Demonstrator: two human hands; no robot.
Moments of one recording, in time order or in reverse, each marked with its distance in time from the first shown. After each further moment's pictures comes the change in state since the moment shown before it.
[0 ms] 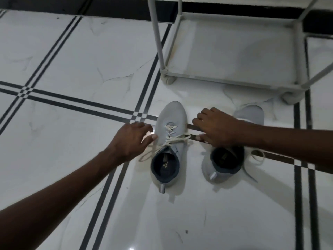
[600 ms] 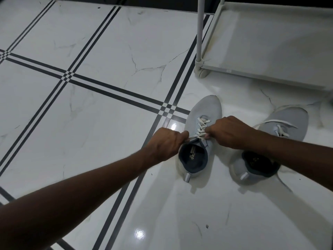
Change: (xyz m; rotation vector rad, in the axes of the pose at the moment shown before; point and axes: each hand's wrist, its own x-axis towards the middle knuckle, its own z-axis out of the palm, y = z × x) left_hand -0.022 0.027 0.016 0.210 -0.062 0.087; right_hand 0.042 -0.050 -0.004 0.159 -0.169 0.013
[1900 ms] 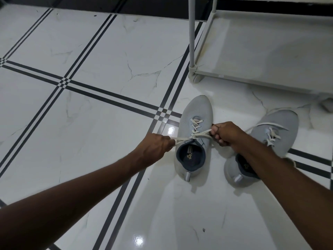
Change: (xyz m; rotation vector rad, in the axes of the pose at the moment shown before) left_hand -0.012 -0.022 0.007 -0.115 -0.044 0.017; right_hand 0.005 0.013 0.034 1.370 0.006 0.988
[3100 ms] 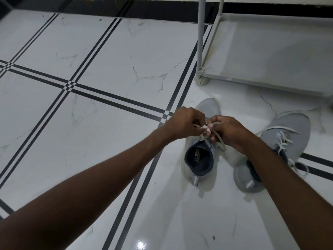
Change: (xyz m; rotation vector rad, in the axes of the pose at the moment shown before) left_hand 0.085 0.003 -0.048 -0.515 0.117 -0.047; right_hand -0.014 -0.027 0.011 0.341 -0.262 -0.263
